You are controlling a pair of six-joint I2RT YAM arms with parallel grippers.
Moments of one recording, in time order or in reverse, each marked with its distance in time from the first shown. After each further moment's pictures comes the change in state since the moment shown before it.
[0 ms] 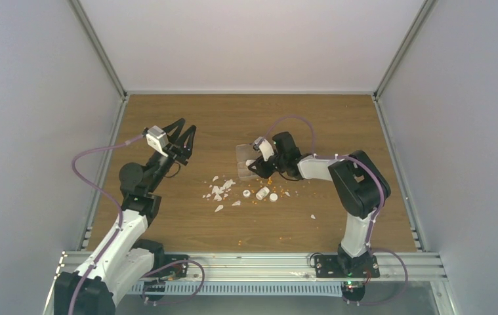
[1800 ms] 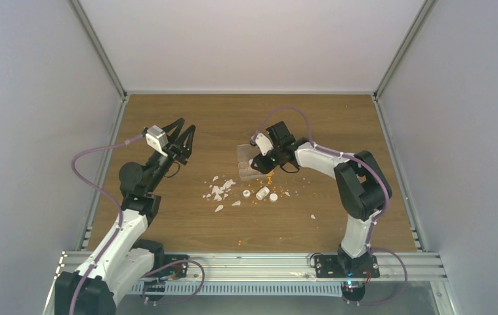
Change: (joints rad) left arm 0.010 0.005 0.000 -0.001 0.003 -0.002; right arm 0.019 -0.023 0.222 -0.460 0.109 -0.053
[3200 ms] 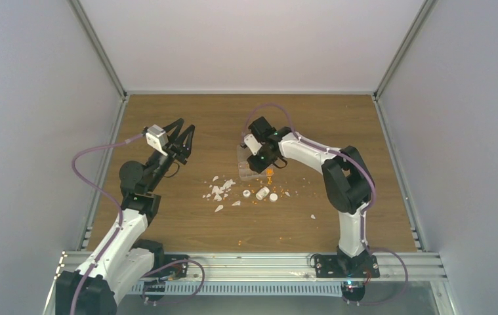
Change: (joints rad) left arm 0.012 0.006 0.000 -0.021 0.000 0.001; right arm 0.090 0.130 0.280 -0.370 0.209 -0.011
